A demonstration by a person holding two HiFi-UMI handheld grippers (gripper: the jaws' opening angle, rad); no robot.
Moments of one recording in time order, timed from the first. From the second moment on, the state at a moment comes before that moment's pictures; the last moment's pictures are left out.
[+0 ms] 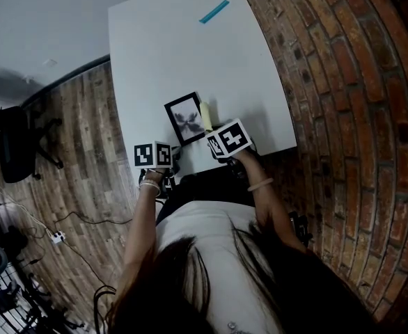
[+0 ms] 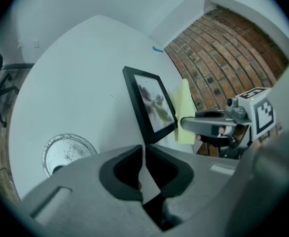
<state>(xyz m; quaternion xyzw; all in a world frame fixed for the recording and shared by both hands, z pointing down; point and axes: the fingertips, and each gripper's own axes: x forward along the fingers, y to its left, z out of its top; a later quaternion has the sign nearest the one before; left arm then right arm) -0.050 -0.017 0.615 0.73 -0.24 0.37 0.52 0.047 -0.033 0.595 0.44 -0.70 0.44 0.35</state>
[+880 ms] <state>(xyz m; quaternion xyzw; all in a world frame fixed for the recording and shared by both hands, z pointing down) -0.045 -0.015 0.613 0.73 -0.23 0.32 0.56 0.026 -0.035 0.602 0.40 -0.72 0.43 0.37</state>
